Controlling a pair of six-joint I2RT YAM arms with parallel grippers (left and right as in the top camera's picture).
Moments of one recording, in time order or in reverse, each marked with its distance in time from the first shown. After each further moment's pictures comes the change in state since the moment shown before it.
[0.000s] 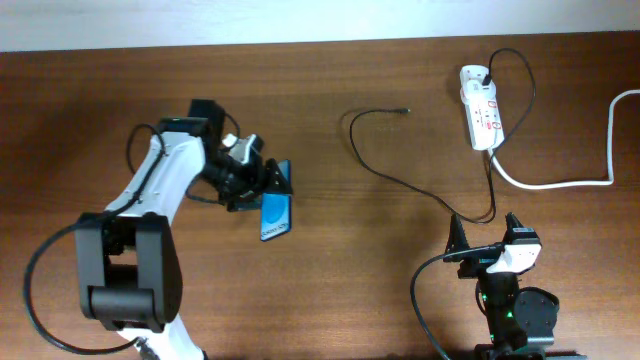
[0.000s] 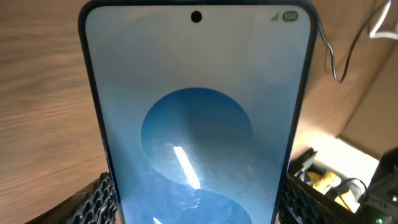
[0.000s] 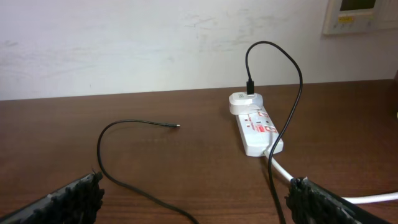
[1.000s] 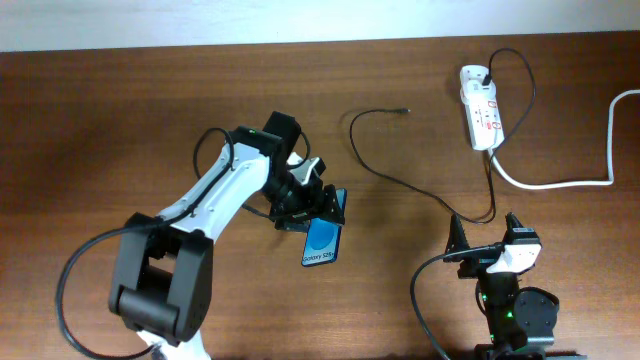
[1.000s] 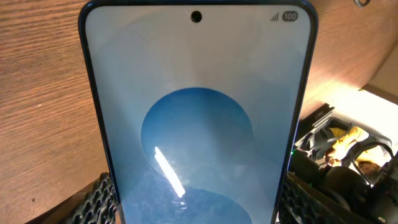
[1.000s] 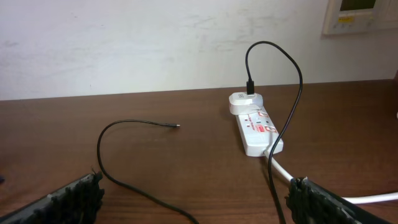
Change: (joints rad) left arm -0.294 -0.014 0.000 -0.008 -0.004 -0.122; right arm 0.000 0.000 0.000 0.000 0.000 0.000
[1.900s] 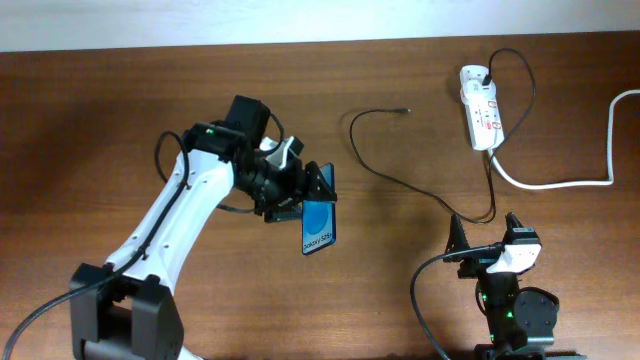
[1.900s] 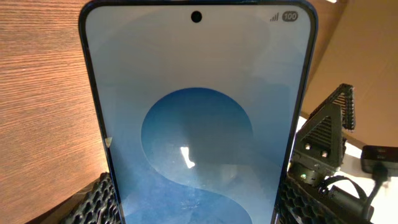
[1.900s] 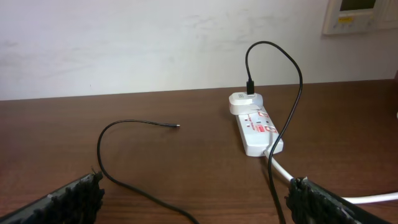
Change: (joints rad) left arm 0.090 -0.189 0.001 -0.015 0.110 -0.168; right arm 0.000 0.000 0.000 0.000 0.000 0.000
